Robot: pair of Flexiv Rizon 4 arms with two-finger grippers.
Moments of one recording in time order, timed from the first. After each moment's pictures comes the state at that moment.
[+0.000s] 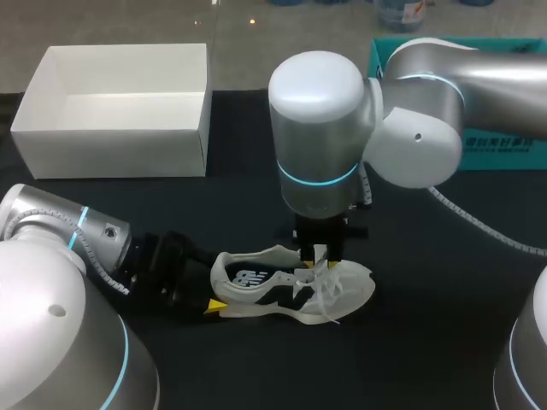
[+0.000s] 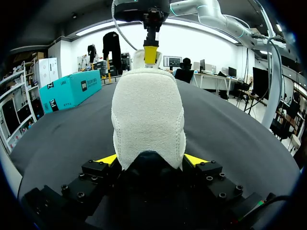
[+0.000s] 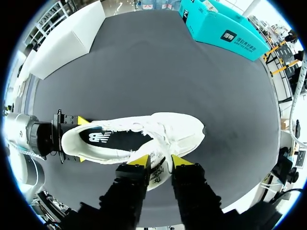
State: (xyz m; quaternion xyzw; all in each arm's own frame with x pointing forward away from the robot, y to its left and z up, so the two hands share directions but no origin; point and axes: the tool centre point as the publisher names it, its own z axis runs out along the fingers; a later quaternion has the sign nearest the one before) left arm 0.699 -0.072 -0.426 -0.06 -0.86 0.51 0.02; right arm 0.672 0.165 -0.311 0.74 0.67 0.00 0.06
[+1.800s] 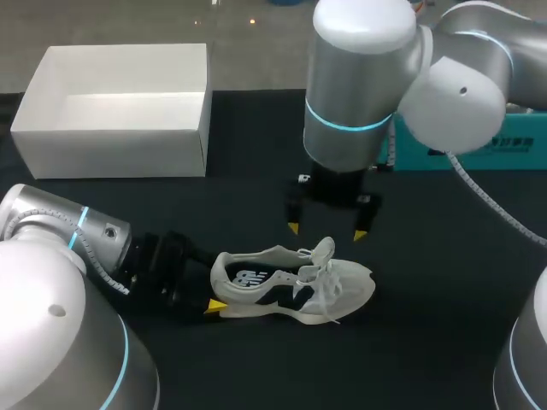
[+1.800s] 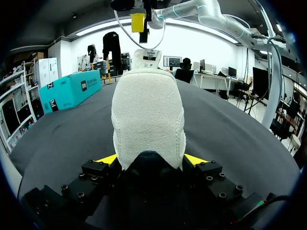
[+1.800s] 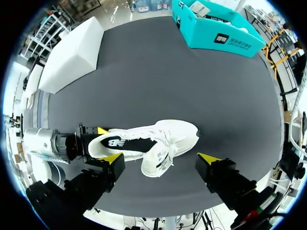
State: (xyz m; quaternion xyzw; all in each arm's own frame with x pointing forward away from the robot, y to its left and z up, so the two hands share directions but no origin) left arm 0.699 -0.072 -0.426 -0.06 -0.86 0.51 0.02; right arm 0.690 0.165 -0.243 0.74 0.67 0.04 0.01
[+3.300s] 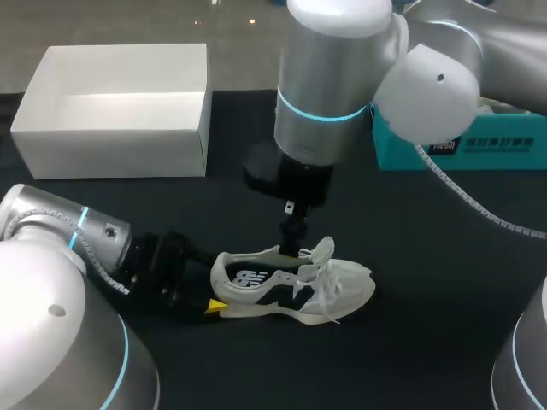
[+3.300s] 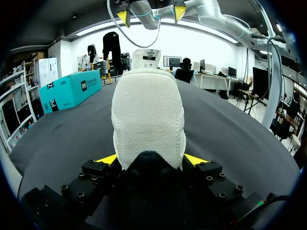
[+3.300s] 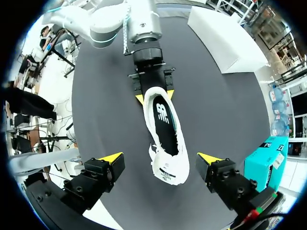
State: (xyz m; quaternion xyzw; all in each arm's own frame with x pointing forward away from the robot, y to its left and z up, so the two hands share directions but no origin) left arm 0.699 -0.072 -0.426 -0.06 -0.86 0.51 0.02; right arm 0.682 0.195 -0.230 0.12 0.99 0.05 0.01
